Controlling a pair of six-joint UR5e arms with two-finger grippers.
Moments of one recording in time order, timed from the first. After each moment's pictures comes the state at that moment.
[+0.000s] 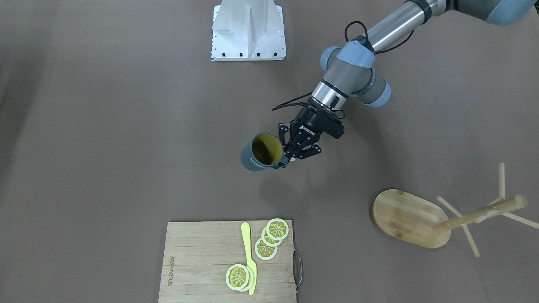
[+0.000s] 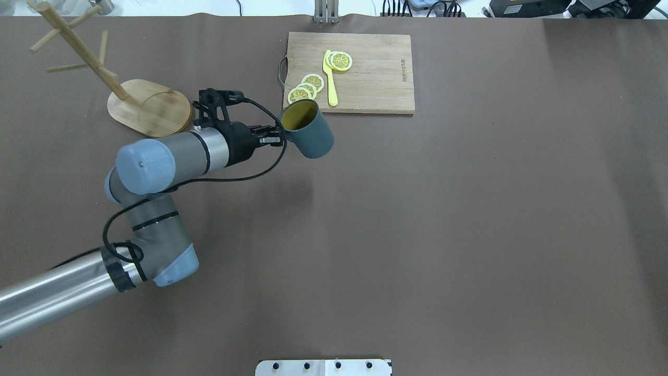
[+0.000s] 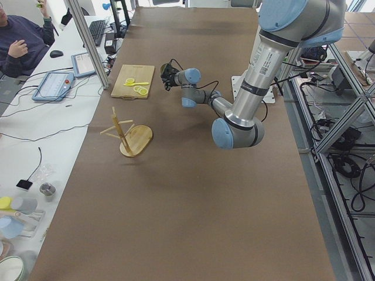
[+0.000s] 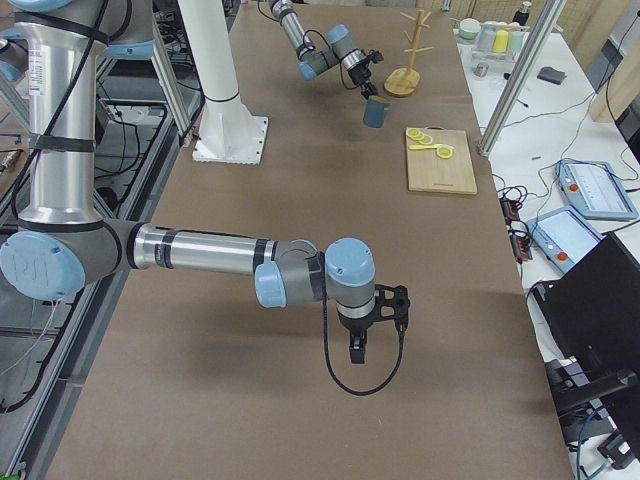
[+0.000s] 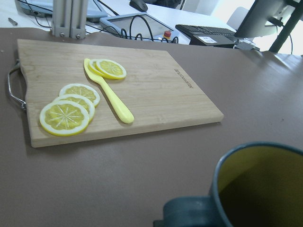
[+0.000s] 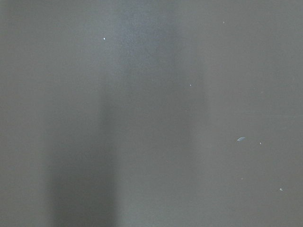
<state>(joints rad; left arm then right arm) -0.61 -2.10 -1.42 -2.74 -1.59 -1.17 1.58 -1.67 1.61 -1.32 2.28 0.17</state>
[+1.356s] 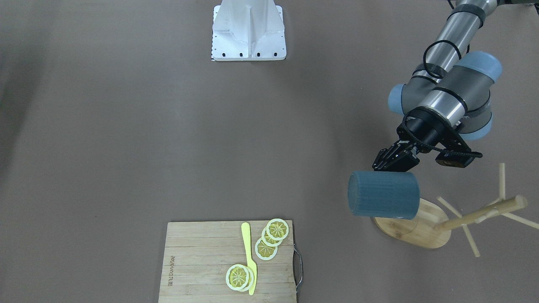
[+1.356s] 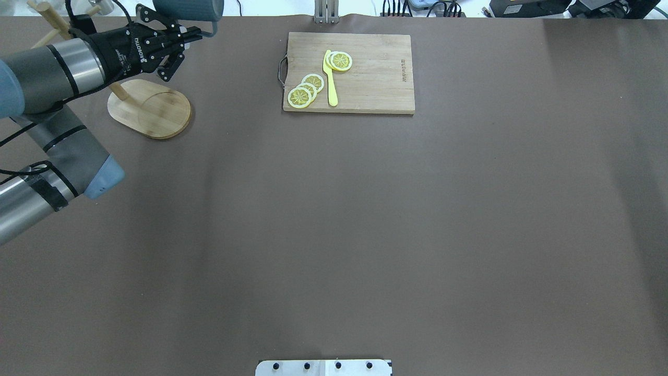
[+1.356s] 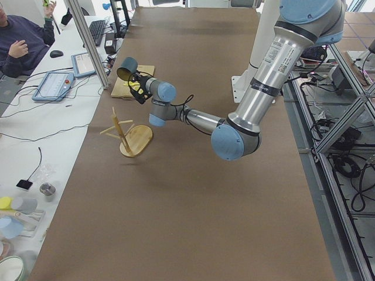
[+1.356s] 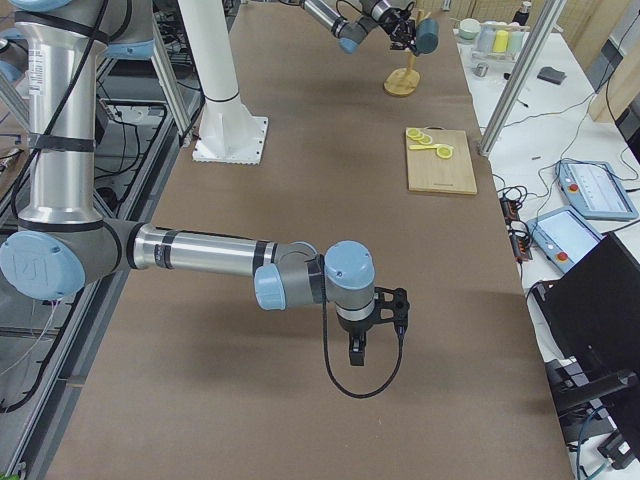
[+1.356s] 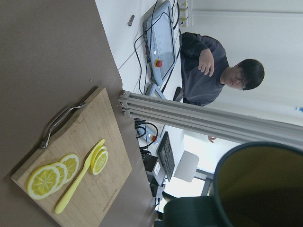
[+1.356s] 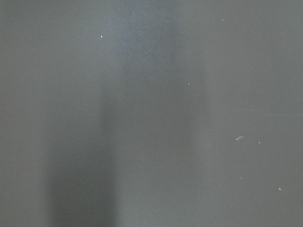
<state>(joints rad) -0.91 -2.05 -1.27 -3.26 -1.71 -2.51 1.58 -1.67 1.60 -1.31 2.28 0.17</state>
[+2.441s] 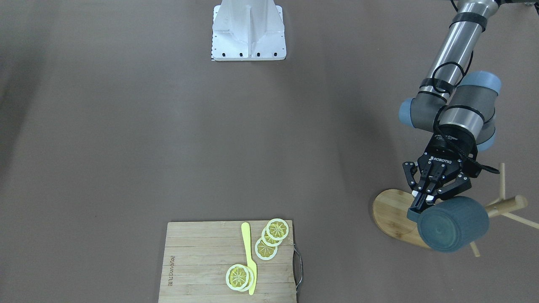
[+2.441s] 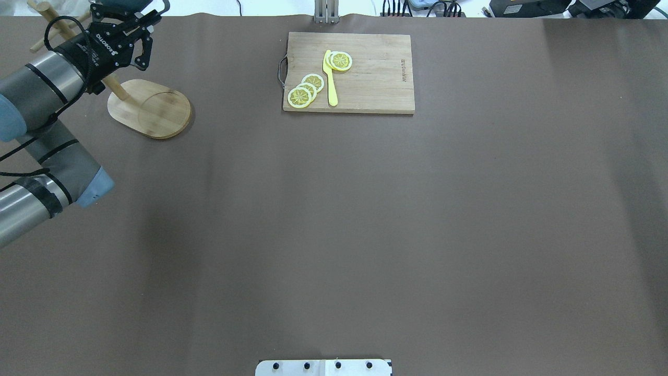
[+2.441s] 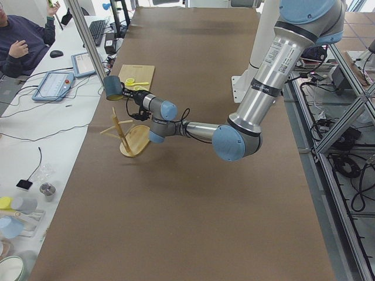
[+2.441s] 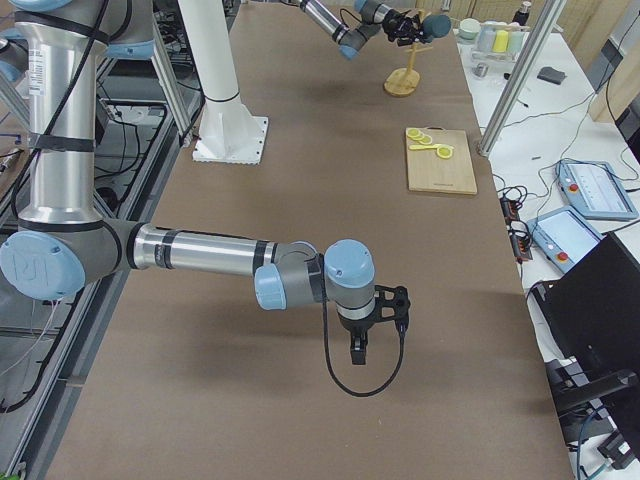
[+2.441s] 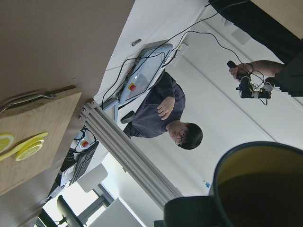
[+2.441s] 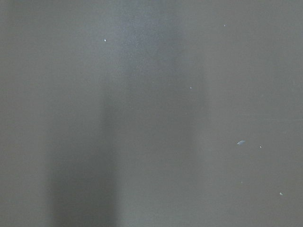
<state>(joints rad) -0.91 -2.05 -1.10 -3.45 -1.46 -3.07 1.58 -1.67 1.61 -1.29 2.28 0.17</state>
